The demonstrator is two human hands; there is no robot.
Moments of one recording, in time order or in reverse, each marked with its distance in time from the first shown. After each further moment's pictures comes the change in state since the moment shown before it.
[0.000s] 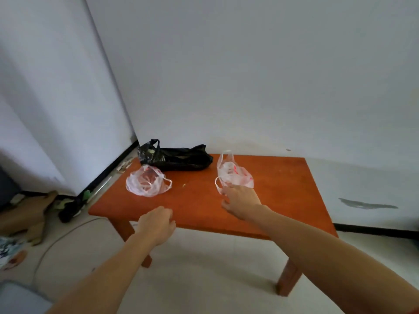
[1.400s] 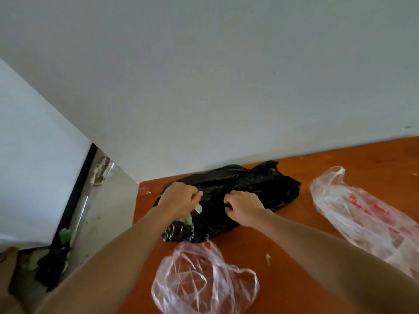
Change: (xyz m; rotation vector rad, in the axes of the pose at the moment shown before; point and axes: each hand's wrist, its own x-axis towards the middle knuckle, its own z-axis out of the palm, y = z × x) left_hand 0.656 -0.290 0.062 0.042 -0.186 0.529; right_hand 0.593 -0.027 0.266 0.152 -0.326 0.256
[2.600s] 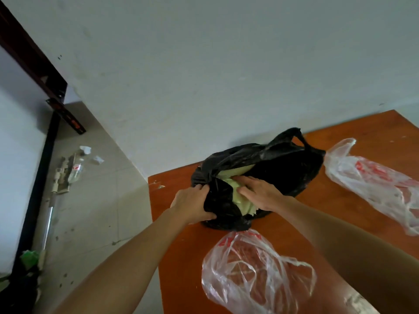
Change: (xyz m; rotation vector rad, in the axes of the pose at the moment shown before) left_hand -0.023 -0.126 0.068 -0.009 -0.124 0.253; right_hand 0.028 -0.092 0.022 0.324 -0.034 0.369
